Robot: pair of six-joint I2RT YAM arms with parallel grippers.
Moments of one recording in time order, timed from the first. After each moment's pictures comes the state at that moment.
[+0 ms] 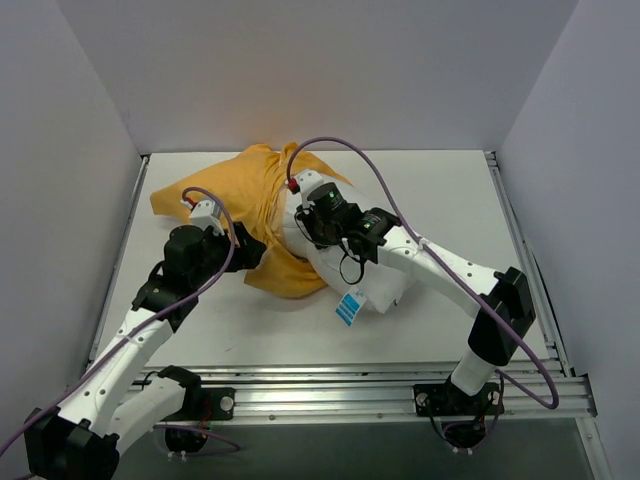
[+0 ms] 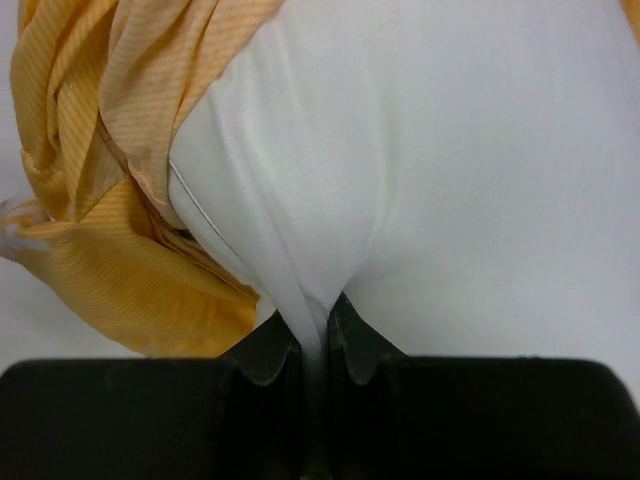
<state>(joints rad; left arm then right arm) -0.38 0.91 0.75 -0.22 0.07 -0.47 0.85 1.66 1.46 -0.48 0.20 0.07</state>
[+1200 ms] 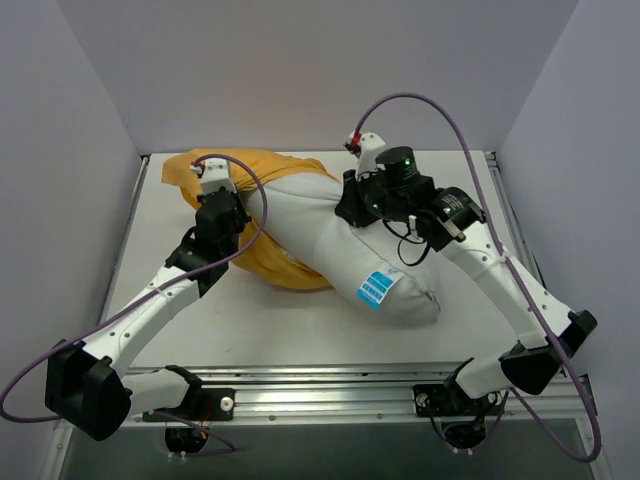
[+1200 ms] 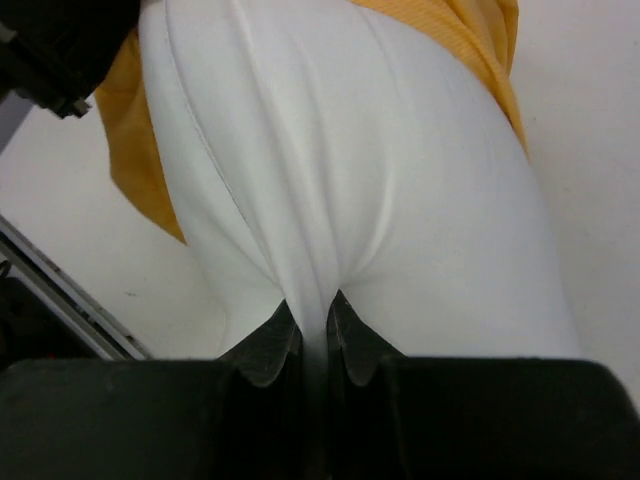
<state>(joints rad) -0.50 1.22 0.96 0.02 -0.58 -0.29 0.67 1.45 1.60 -0.71 -0.06 0.20</state>
